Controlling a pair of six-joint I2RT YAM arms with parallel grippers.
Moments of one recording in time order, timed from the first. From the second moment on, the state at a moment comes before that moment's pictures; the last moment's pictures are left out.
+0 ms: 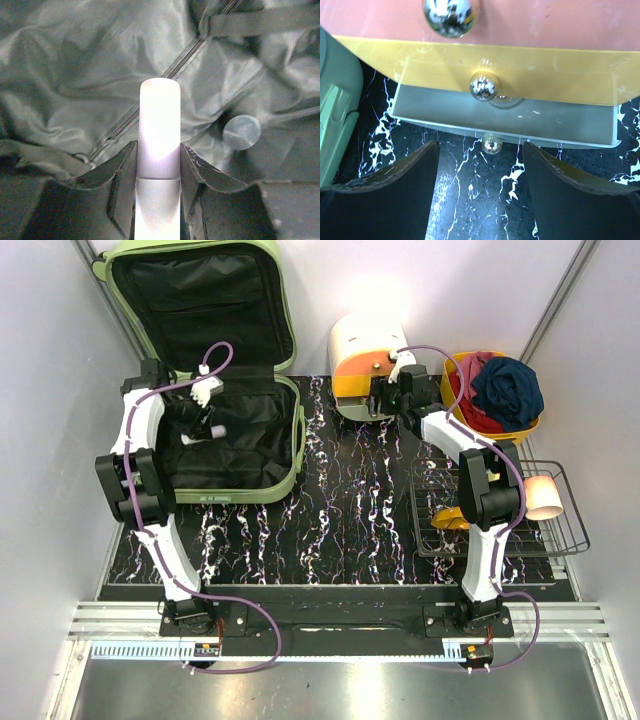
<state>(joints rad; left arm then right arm) 0.21 2.02 1.88 -1.05 0.54 0.93 0.27 2.05 1.56 0.05 -0.11 0.15</state>
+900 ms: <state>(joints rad) 0.16 2.02 1.83 -0.89 0.67 0.55 0.25 2.14 1.68 0.14 -0.05 0.32</state>
